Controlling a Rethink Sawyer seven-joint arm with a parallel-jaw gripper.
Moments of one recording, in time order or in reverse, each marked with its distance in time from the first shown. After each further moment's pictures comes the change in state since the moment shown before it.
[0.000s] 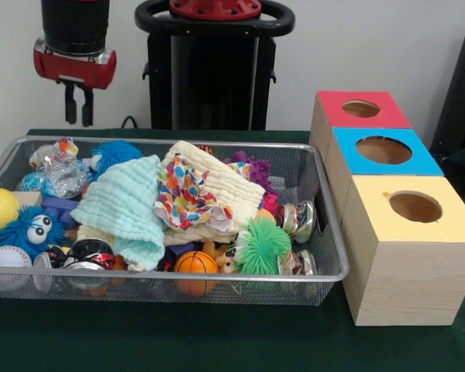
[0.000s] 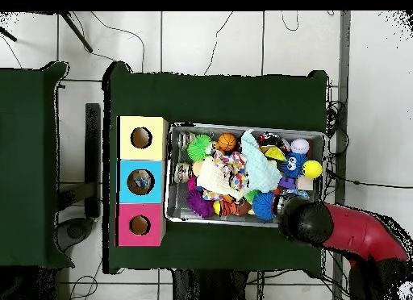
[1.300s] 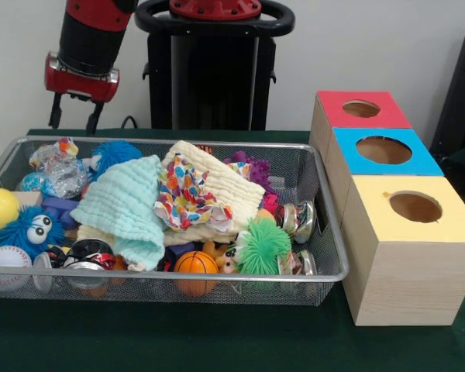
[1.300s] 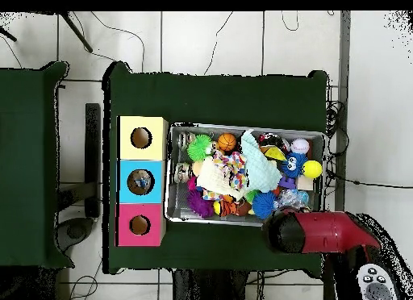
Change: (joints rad) arm 0.165 0.104 -0.174 -0.053 -0.288 -0.085 0.000
